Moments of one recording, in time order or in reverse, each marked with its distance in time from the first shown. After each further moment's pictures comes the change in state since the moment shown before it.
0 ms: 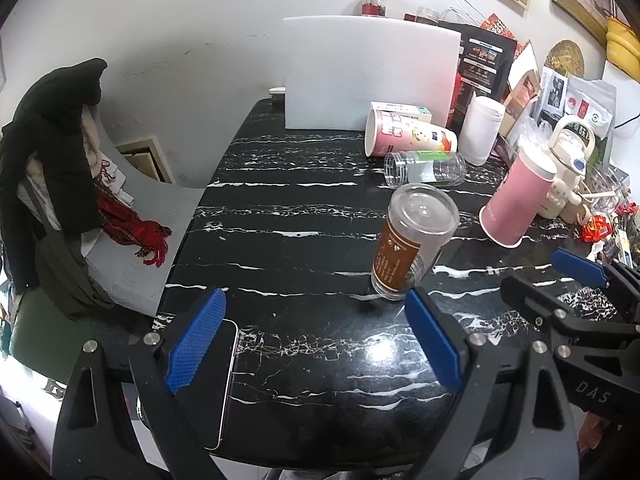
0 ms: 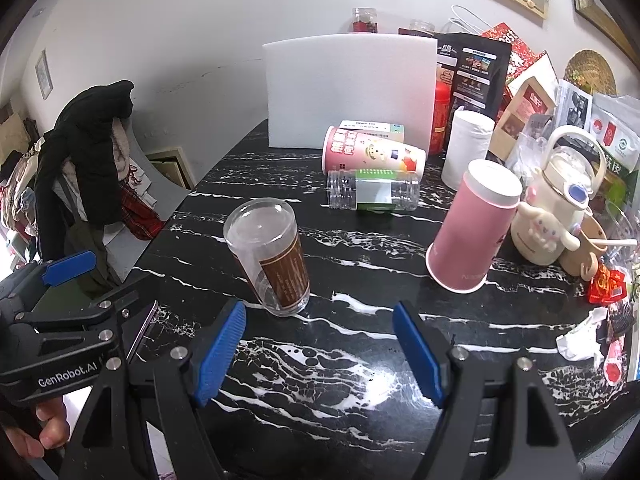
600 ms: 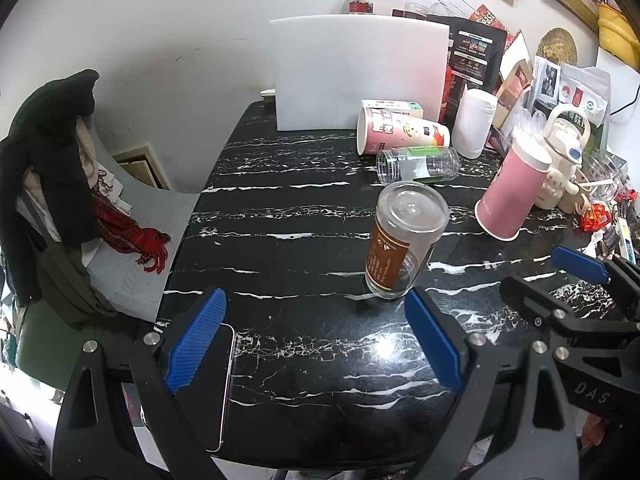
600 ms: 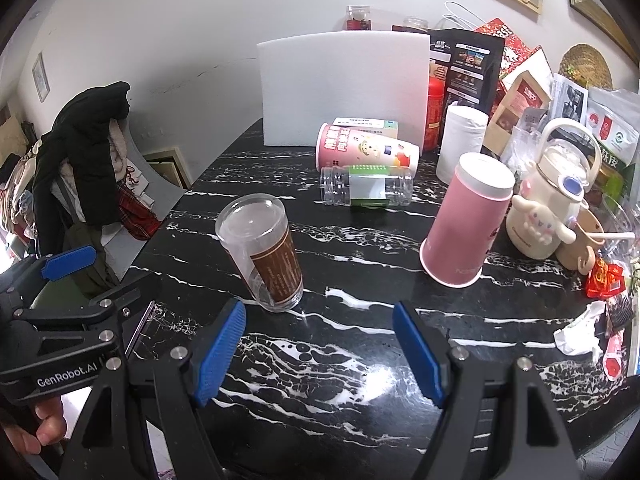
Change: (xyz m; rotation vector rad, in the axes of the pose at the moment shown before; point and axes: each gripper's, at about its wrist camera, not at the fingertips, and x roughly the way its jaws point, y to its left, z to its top) left arm 0.000 -0.011 0.002 0.041 0.001 0.002; right arm -0.002 -0.006 -0.003 0.012 0.004 -0.005
